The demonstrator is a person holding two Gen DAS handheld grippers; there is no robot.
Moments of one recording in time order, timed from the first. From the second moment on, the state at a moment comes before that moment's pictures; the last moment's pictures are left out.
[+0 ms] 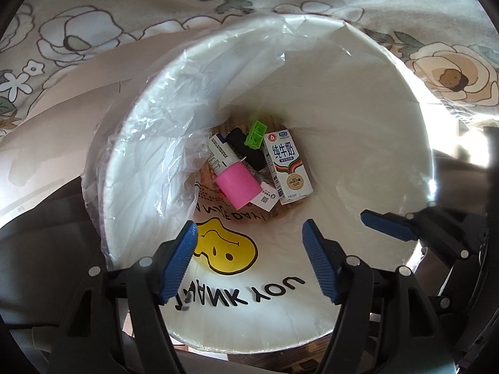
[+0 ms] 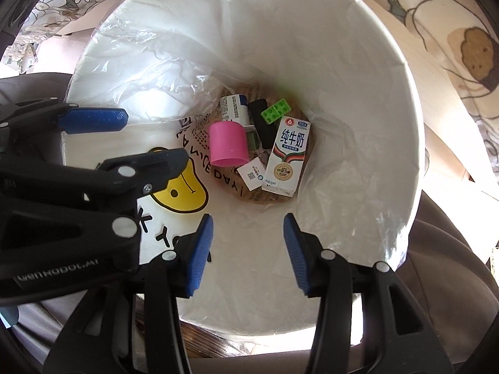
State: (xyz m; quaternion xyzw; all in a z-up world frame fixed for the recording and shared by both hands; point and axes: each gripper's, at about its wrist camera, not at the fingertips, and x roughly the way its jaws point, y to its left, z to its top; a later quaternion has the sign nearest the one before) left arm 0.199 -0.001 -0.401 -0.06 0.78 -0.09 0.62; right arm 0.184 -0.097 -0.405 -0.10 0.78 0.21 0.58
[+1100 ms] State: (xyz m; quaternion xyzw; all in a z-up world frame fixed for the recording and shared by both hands) left arm 0.152 0.022 -0.232 -0.03 0.64 -0.08 0.76; right arm 0.151 -0.114 -0.252 -0.14 0.66 0.21 0.71
